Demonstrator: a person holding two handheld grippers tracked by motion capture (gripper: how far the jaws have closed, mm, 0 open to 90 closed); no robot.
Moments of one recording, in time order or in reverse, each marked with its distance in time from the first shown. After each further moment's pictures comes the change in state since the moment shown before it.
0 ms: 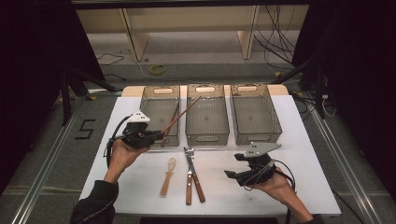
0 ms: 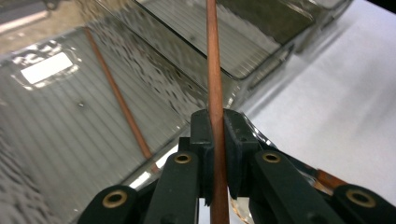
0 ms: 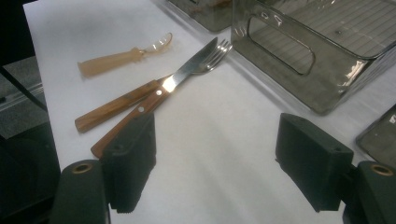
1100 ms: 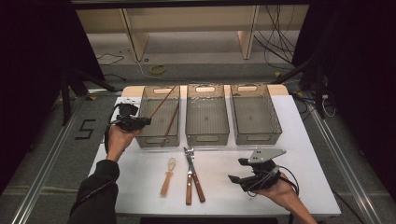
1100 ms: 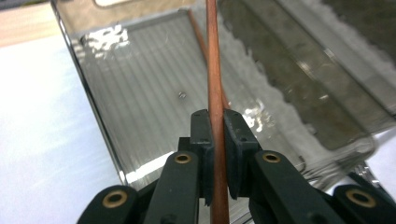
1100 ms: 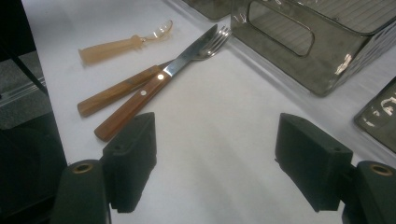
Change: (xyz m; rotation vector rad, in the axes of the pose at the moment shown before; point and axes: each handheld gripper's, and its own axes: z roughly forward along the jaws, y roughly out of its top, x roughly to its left) left arm 0.070 0.006 0.029 0.080 0.192 -0.194; right arm 0.006 -0.014 -0.008 0.008 -0.015 0.005
